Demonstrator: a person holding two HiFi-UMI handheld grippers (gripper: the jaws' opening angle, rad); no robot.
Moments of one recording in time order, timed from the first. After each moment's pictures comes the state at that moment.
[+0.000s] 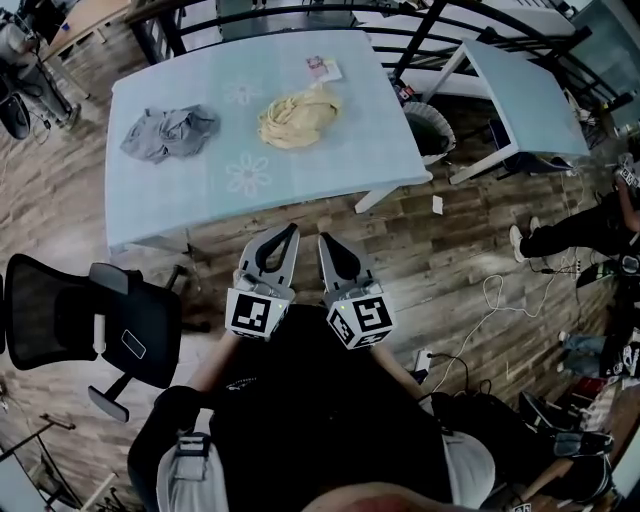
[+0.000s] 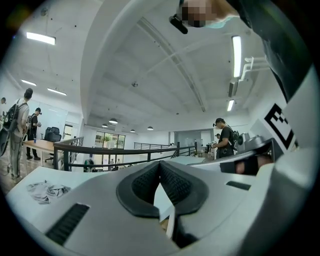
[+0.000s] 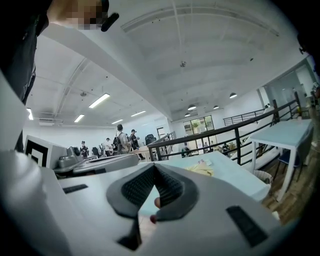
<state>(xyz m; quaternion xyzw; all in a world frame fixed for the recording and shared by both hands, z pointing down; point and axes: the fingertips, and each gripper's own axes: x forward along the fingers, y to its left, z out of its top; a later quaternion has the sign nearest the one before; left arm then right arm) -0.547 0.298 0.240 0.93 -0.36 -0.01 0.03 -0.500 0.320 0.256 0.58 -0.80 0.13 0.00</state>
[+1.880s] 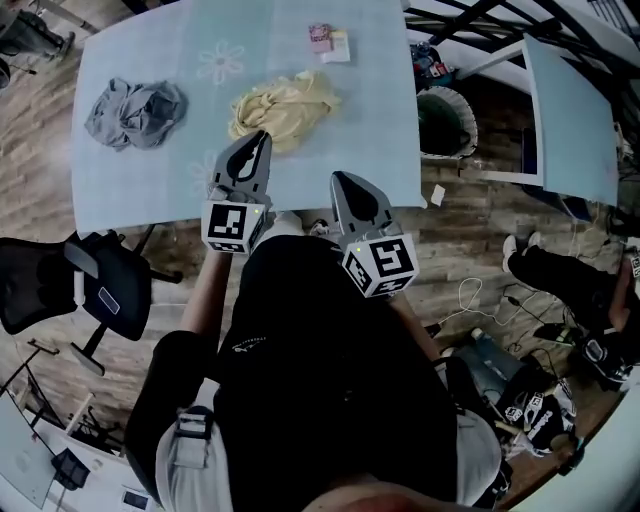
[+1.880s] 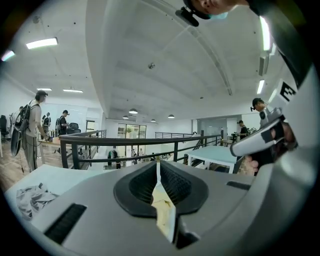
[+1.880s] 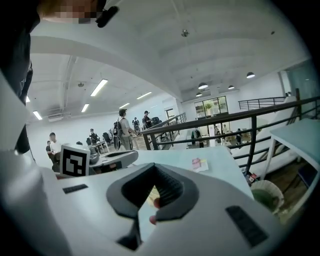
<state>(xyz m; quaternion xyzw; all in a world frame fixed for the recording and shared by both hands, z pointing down) -0.451 -0.027 0.302 0.87 -0.48 0.06 0.05 -0.339 0.044 0.285 0.49 -0.84 0.19 0.09</state>
